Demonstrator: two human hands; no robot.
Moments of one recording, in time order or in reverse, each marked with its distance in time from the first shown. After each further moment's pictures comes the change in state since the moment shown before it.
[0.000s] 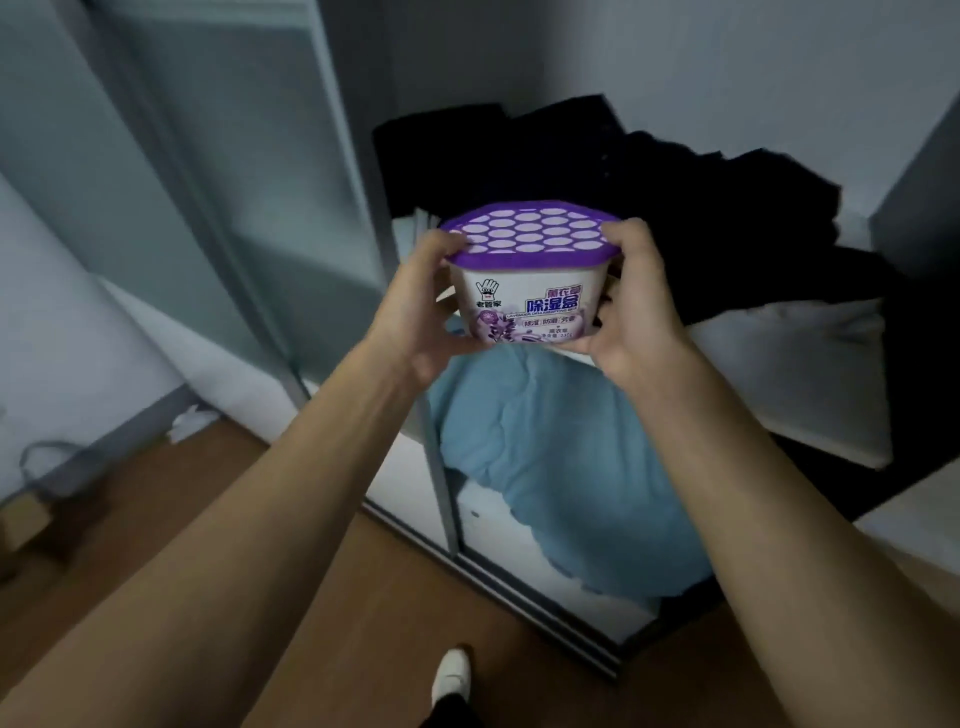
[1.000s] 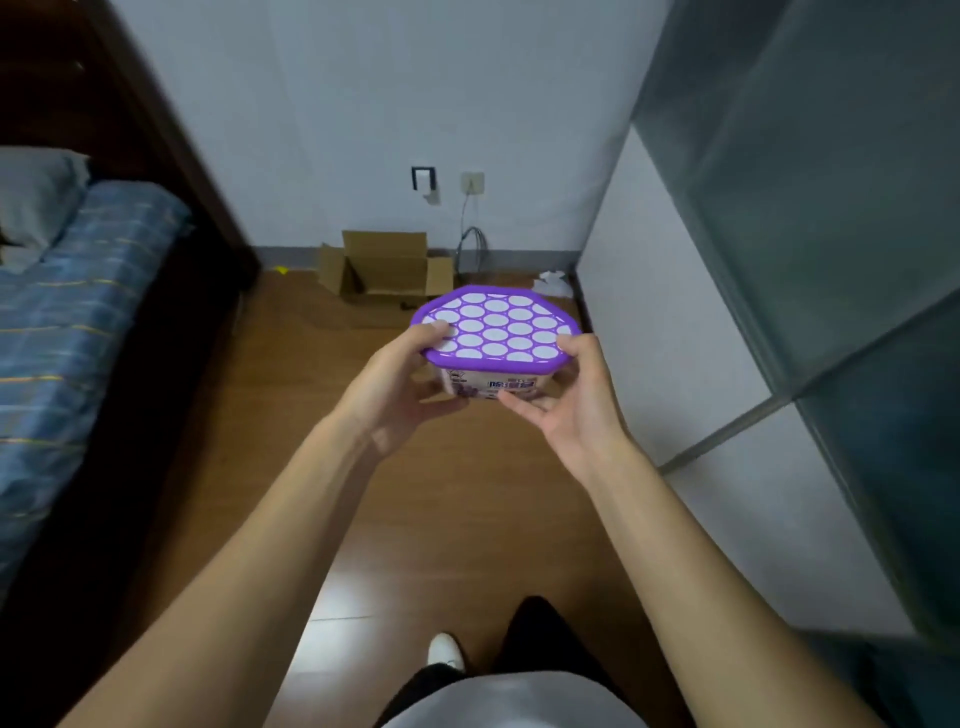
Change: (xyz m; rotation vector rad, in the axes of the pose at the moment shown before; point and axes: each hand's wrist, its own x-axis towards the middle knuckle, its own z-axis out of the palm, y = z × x) left_hand -0.279 0.016 -0.678 -0.326 0.852 0.018; right_hand -0.183 0.467 0.546 -0.296 -0.670 0.704
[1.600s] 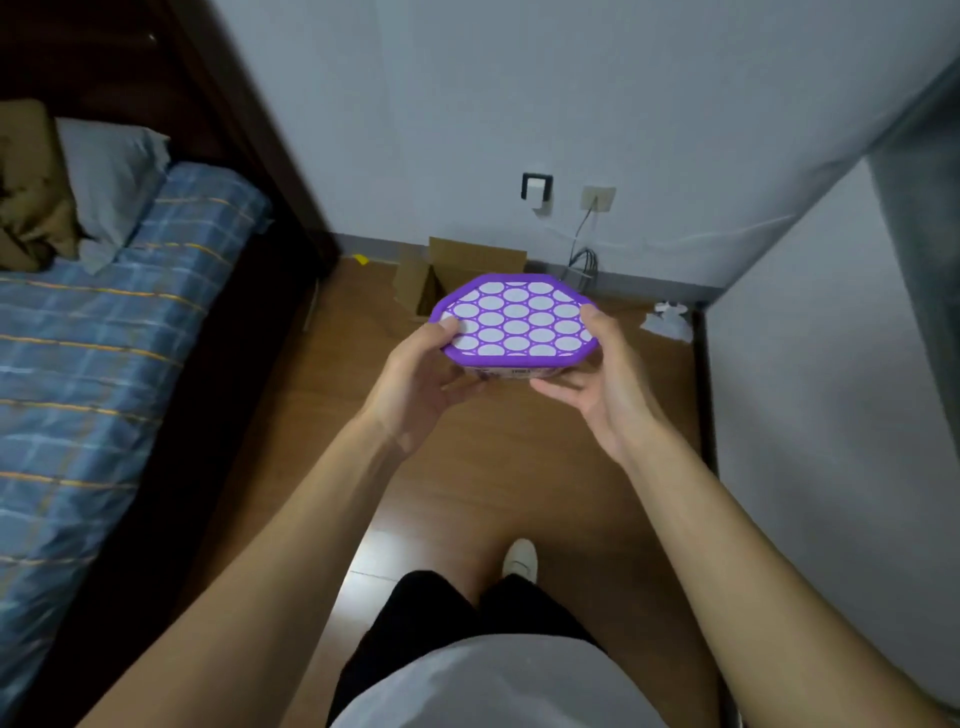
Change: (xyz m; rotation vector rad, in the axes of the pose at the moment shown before) left_hand 0.327 0.159 -0.114 -0.119 0.179 0.057; right_hand 0.378 -0.079 0.195 -0.237 -0.174 0.076
